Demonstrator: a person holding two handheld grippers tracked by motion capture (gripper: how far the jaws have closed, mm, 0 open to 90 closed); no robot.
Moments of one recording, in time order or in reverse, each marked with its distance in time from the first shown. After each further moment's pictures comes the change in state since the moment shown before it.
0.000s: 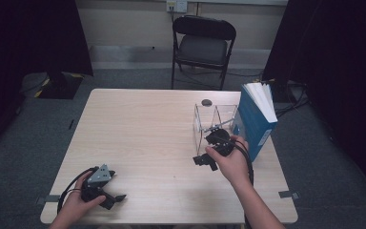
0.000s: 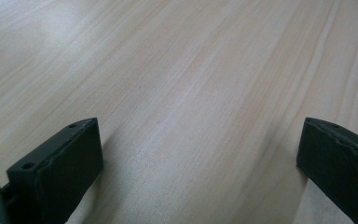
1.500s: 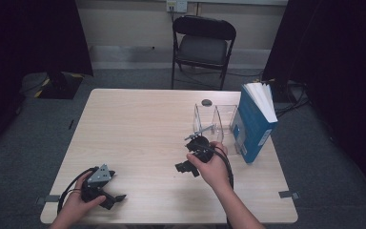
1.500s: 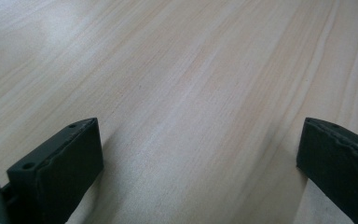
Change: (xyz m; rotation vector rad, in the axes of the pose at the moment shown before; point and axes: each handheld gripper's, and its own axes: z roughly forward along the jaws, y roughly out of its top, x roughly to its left) left arm 0.000 0.000 0.000 0.000 -0.001 -0.001; right arm 0.033 0.004 0.045 0.007 0.087 -0.060
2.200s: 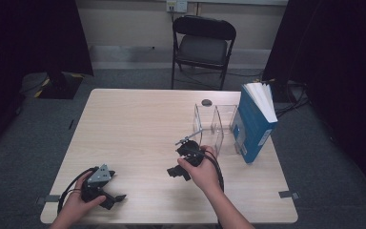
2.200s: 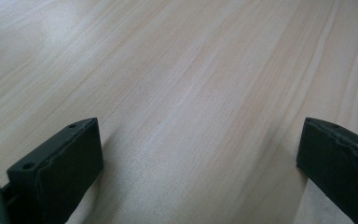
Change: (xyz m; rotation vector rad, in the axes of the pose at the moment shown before) left arm 0.000 0.000 0.000 0.000 0.000 0.000; right arm 0.014 0.001 0.027 0.024 0.034 -0.020
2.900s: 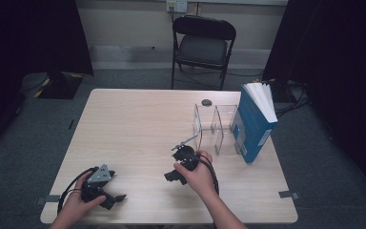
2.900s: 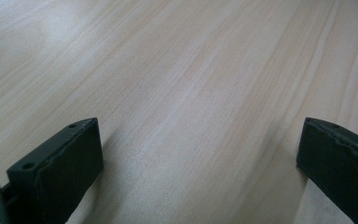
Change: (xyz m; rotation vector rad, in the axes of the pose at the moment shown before) left arm 0.000 0.000 0.000 0.000 0.000 0.000; right arm 0.001 -0.008 0.027 0.026 0.017 -0.017
